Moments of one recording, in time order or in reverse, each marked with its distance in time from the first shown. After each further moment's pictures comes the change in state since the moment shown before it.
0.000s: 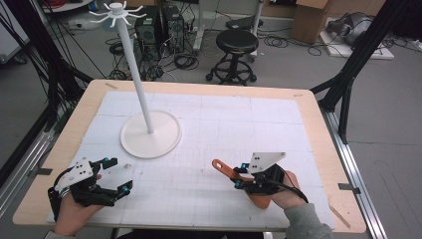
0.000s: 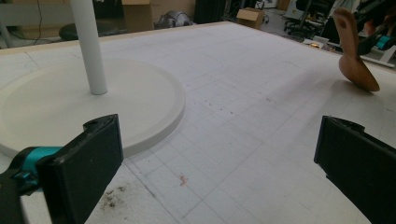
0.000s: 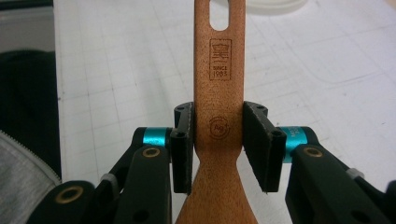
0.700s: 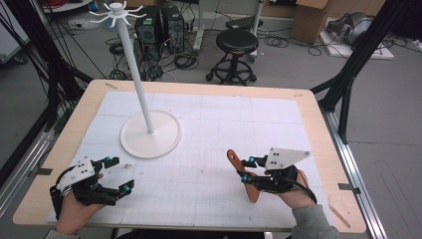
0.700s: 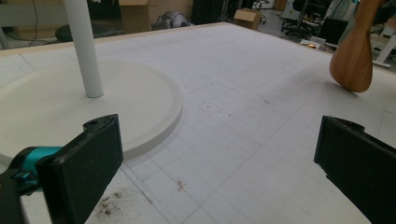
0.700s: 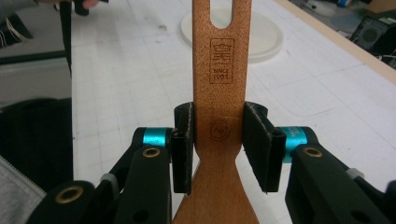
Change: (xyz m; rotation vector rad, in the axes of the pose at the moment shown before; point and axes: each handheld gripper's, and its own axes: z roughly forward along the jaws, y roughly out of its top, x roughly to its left) left arm 0.000 0.001 0.003 -0.003 -0.008 0.000; right arm -0.005 -0.001 -0.031 -0.195 -0.017 0.041
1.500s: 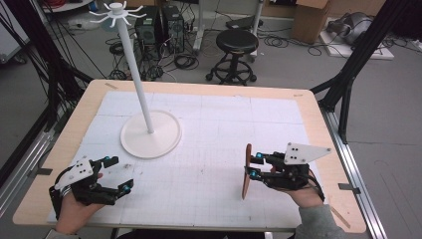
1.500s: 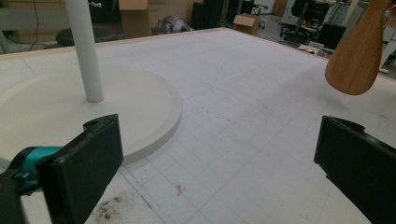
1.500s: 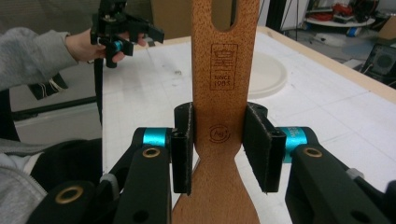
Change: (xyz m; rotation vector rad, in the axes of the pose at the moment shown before) left arm 0.000 0.001 -0.002 -0.019 -0.004 -0.005; right arm -0.011 -0.001 -0.024 -0.169 0.076 0.082
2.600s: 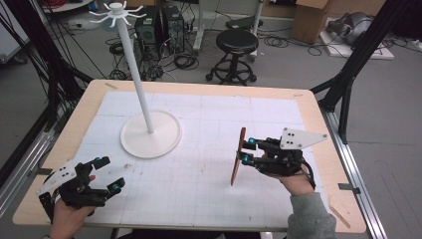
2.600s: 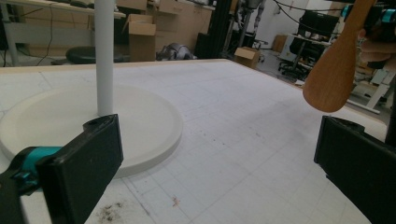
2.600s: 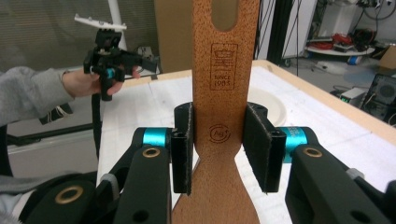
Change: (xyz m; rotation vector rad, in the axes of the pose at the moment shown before) left arm -0.001 0.001 -0.021 -0.125 0.019 -0.088; right arm -0.012 0.030 0.017 -0.110 0.020 -0.008
